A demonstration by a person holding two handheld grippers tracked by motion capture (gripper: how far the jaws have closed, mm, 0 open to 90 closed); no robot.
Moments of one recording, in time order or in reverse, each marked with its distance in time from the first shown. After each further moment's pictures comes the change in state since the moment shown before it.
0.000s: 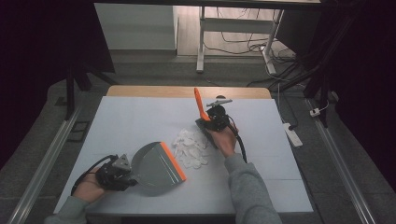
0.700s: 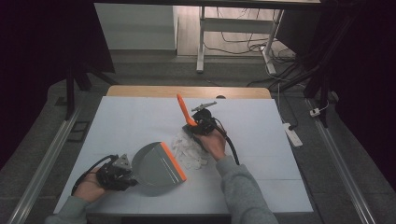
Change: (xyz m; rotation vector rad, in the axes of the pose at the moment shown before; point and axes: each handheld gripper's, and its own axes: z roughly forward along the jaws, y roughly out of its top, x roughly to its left) left arm 0.001 0.001 0.001 0.000 -0.008 -0.005; right arm 0.043 0.005 0.015 0.062 0.095 -0.085
